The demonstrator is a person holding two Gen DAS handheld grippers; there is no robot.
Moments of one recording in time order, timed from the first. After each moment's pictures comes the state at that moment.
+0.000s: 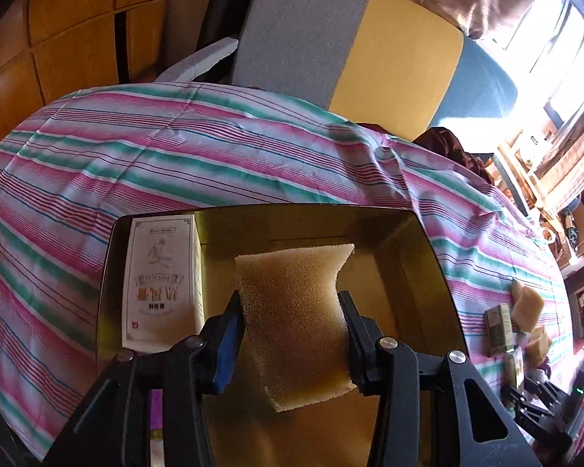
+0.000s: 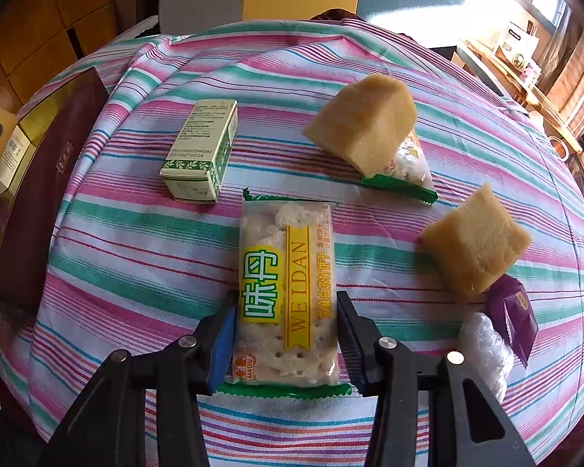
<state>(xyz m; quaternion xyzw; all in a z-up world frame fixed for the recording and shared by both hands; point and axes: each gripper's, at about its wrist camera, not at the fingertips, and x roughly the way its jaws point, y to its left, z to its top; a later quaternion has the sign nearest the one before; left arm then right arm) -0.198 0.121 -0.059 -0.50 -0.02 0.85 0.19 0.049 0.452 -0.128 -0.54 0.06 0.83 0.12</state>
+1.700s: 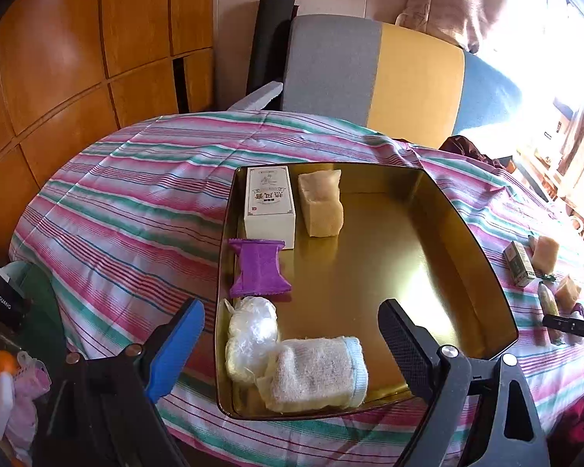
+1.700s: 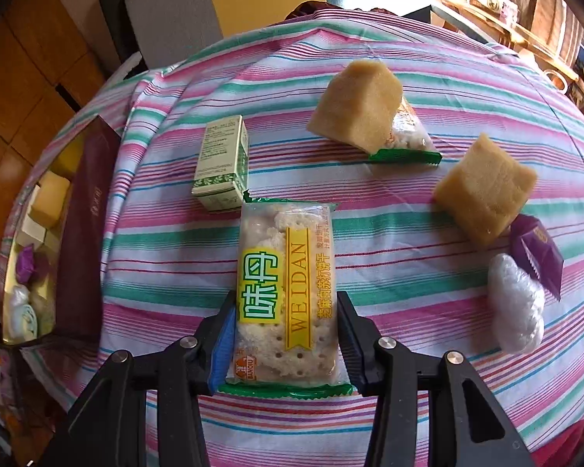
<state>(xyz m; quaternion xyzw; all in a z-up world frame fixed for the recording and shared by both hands) -0.040 0.043 -0.040 -0.40 0.02 0.91 0.12 0.066 0.453 -0.112 -0.52 0.20 0.82 0.11</state>
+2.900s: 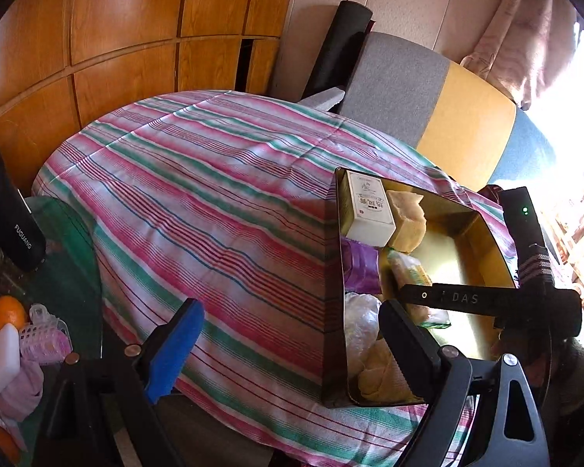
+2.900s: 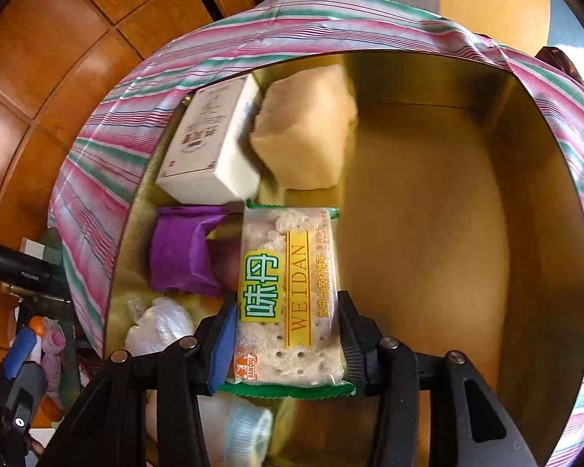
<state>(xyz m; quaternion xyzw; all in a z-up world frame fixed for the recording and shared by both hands) -0.043 -0.057 -0.053 -0.41 -0.09 0.90 0.06 -0.124 0.150 -0.117 -0.58 0.11 0.80 -0.10</state>
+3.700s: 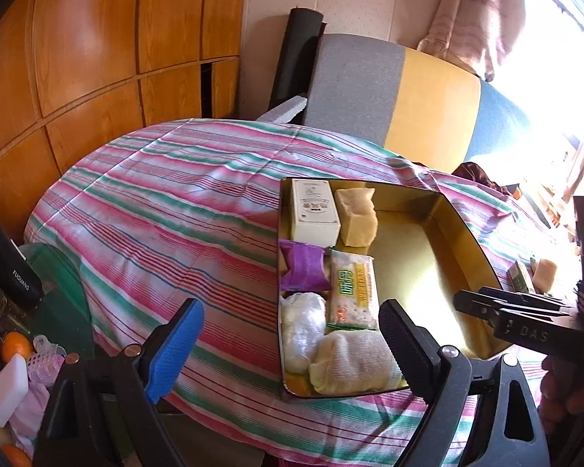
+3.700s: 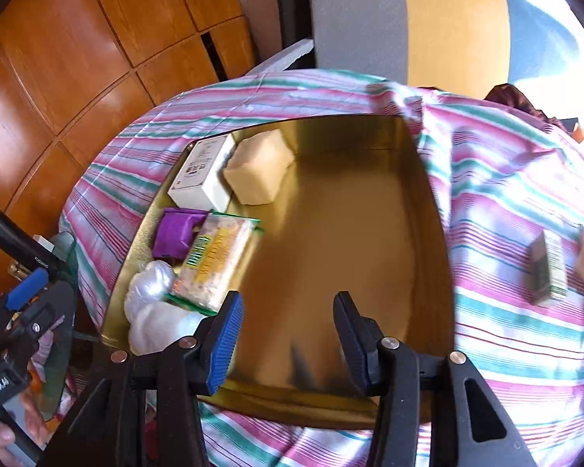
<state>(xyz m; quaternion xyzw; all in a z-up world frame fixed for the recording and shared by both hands) -0.022 -0.004 -0.028 -0.38 -0.01 0.92 0.10 -0.033 0.215 -0.056 -0.48 0.08 0.87 -0.07</state>
